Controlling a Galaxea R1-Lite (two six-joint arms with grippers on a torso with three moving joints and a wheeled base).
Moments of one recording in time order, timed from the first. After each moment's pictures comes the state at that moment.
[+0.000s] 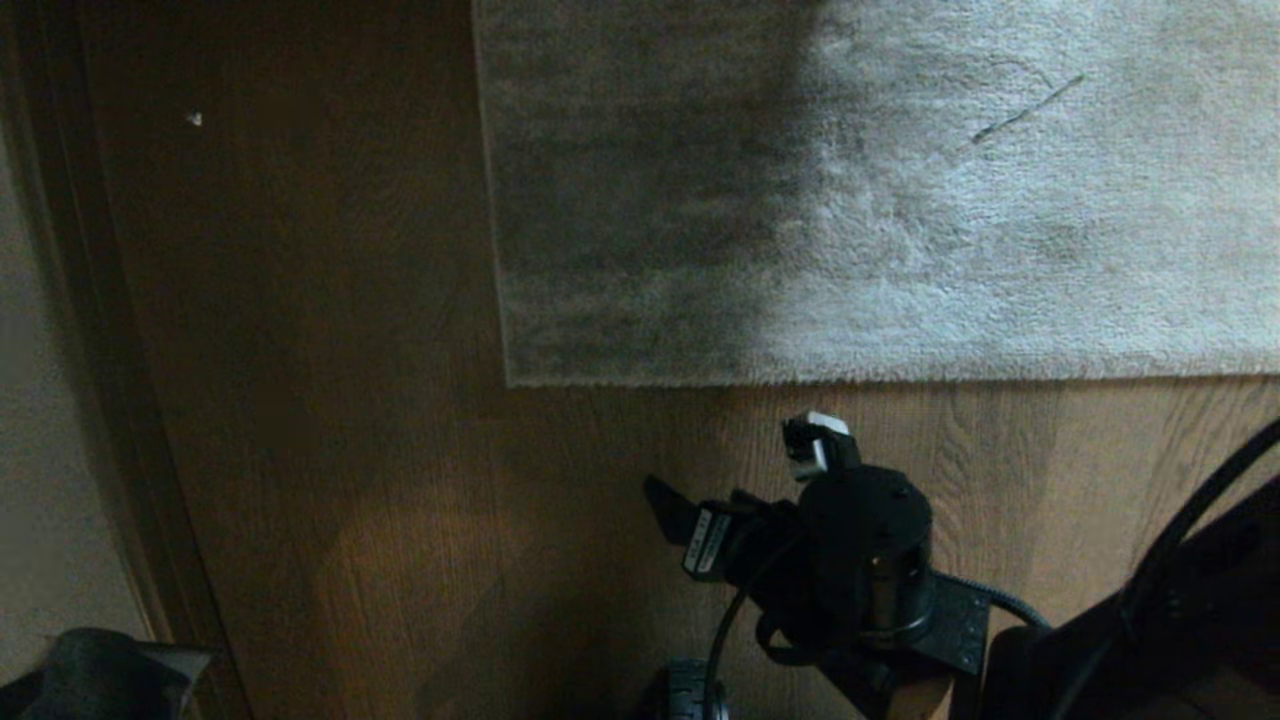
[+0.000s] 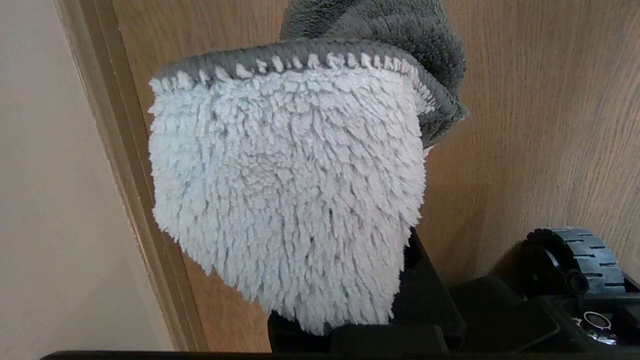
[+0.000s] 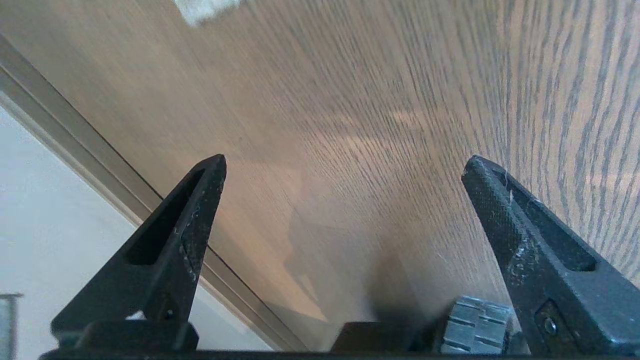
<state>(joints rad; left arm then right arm) -0.01 0.00 0.00 0.00 -0.01 0.02 0.94 1.96 -0.65 -1.09 -0.40 0.62</state>
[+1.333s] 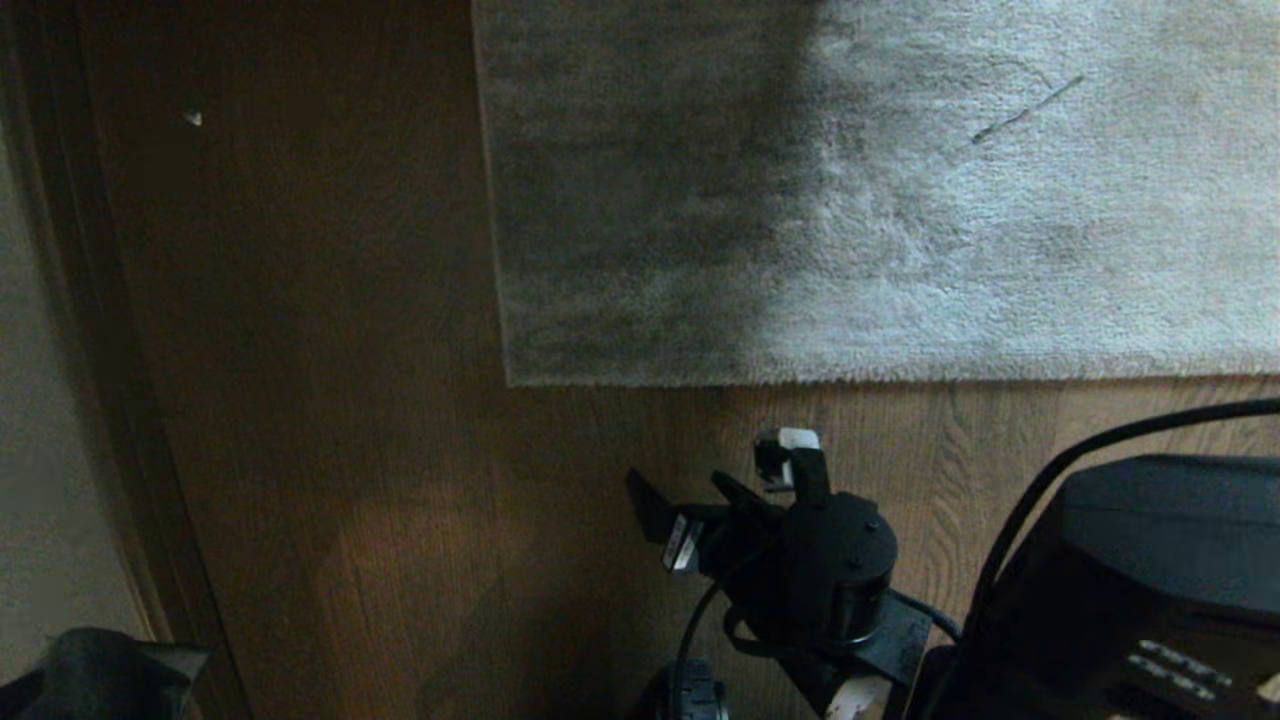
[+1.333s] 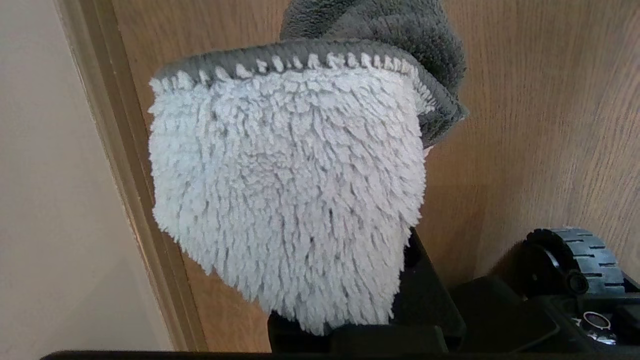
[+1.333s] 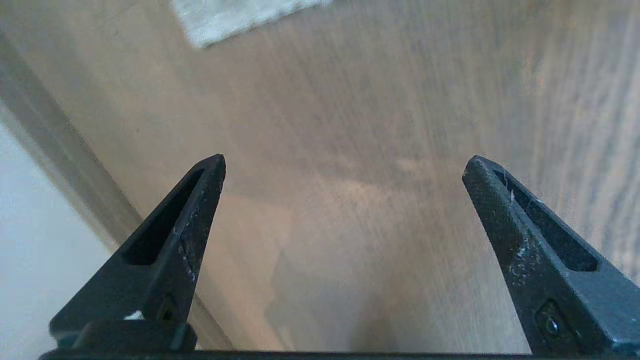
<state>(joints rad) -0.01 0.00 0.00 0.00 -0.01 0.02 0.91 2.16 -0.67 -1.45 -0.40 0.47</state>
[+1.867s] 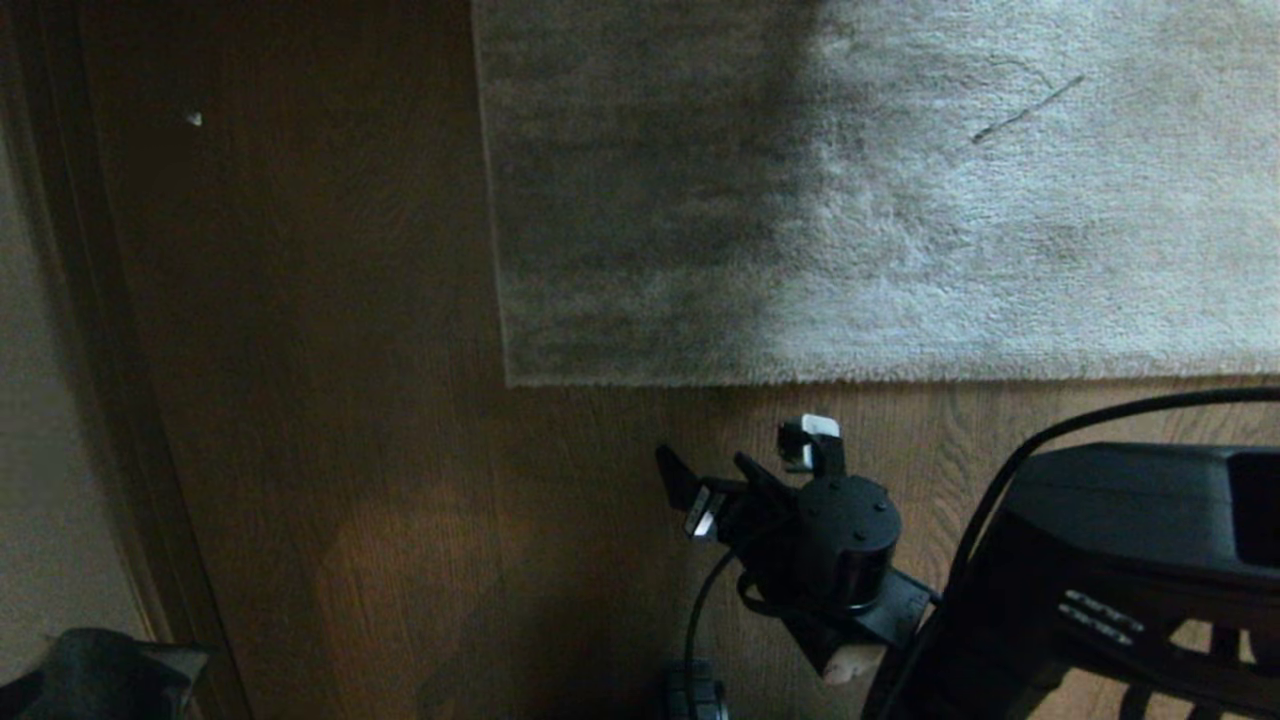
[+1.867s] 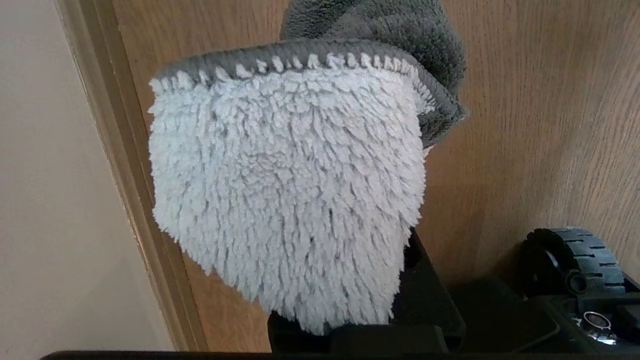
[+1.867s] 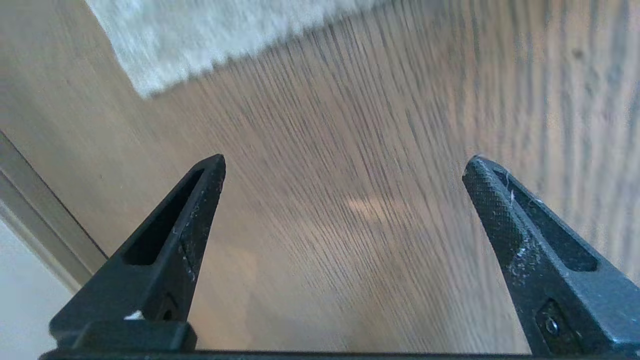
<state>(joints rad) -0.01 0.00 0.00 0.00 -0.01 0.02 0.83 2.23 -0.70 -1.52 -0.40 0.48</state>
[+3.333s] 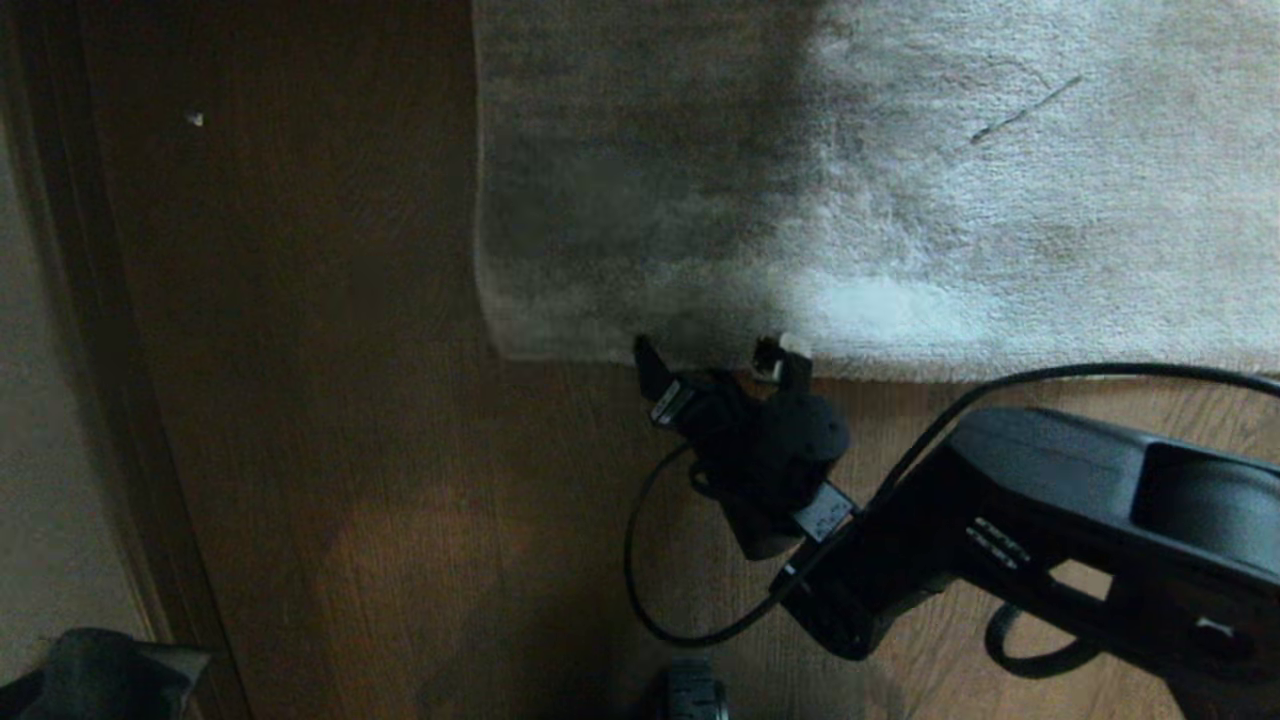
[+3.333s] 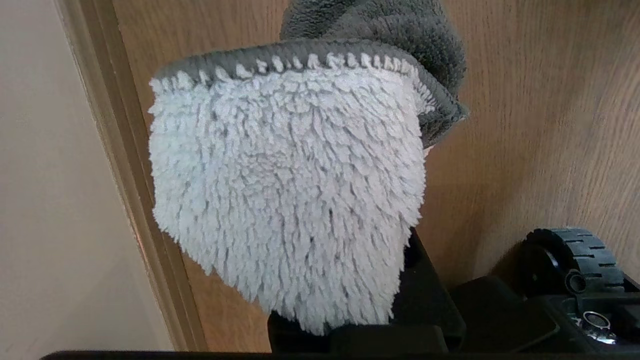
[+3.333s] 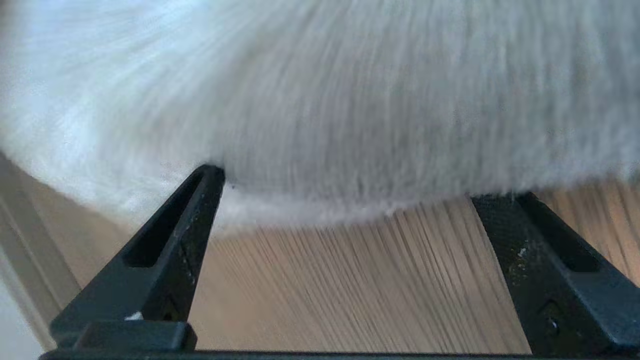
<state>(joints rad) -0.01 0.00 0.00 0.00 -0.01 0.02 0.77 2.35 -1.13 -1.52 -0.39 0.46</state>
